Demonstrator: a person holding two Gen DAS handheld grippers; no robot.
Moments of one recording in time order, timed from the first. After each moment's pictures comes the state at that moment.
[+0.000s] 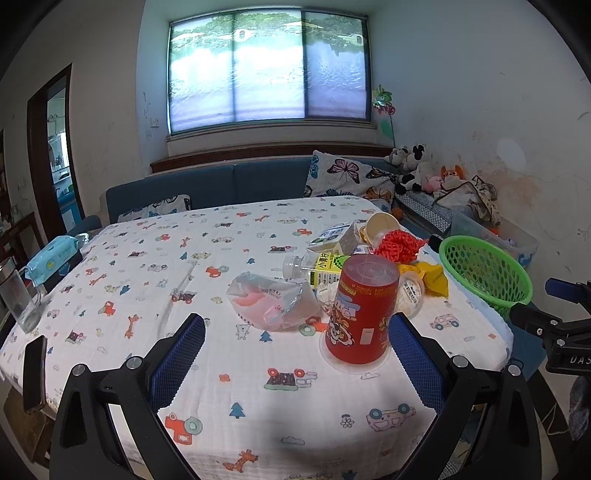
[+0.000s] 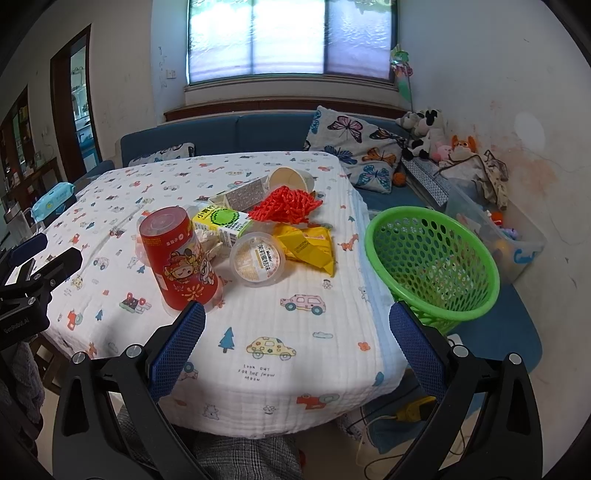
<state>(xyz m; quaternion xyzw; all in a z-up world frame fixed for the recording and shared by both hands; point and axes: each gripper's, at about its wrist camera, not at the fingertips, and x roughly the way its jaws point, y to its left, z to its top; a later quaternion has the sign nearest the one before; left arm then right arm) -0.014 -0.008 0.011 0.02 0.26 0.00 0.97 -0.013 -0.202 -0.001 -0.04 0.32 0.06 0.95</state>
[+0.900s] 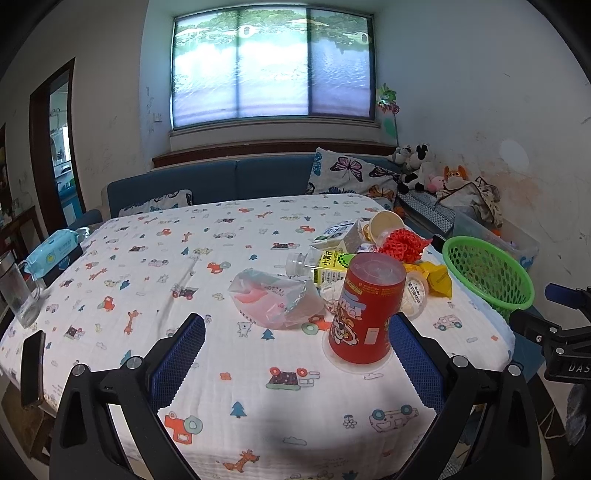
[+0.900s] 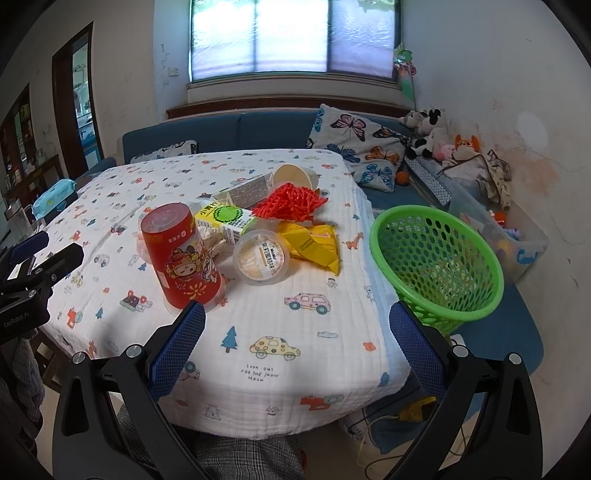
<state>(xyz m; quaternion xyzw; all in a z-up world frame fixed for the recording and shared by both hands) -0.013 -0.012 0.006 0.01 0.26 0.00 0.97 -0.010 -0.198 -0.007 -0.04 0.32 0.07 0.94</state>
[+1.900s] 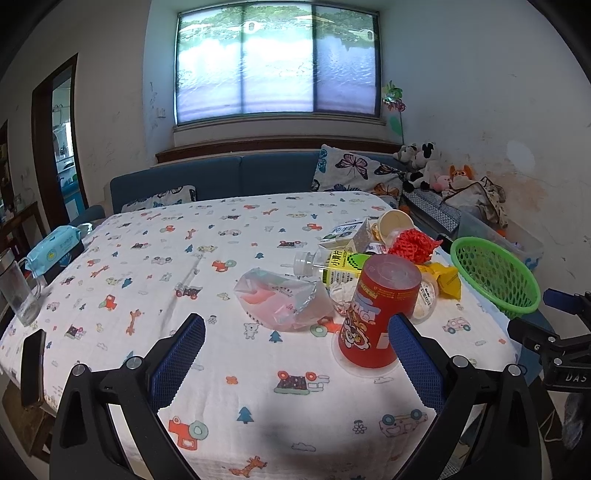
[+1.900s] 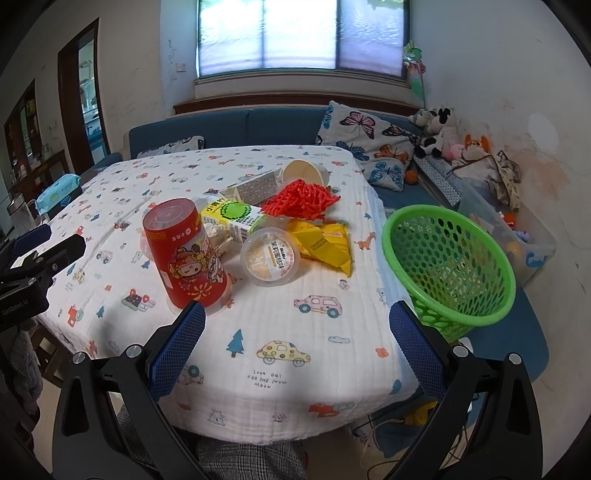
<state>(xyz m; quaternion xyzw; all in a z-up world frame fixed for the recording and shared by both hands) -0.009 0.004 0.001 0.01 0.27 0.00 0.96 0.001 -0.191 -0.013 -0.04 0.32 0.08 0.94</state>
